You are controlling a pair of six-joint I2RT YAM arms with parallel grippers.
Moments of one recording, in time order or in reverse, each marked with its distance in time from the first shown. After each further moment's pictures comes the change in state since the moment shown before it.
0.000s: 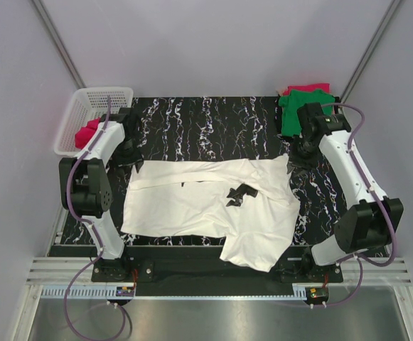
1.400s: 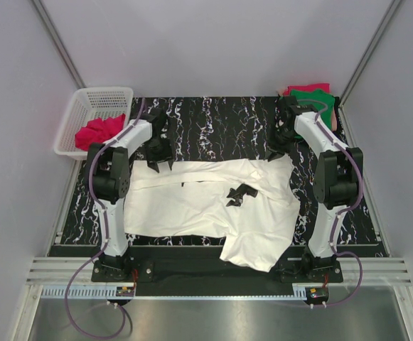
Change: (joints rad) left arm -0.170 0.232 0.148 0.139 0.259 0.044; right arm 0.004 0.455 0.192 0.257 -0.213 -0.029
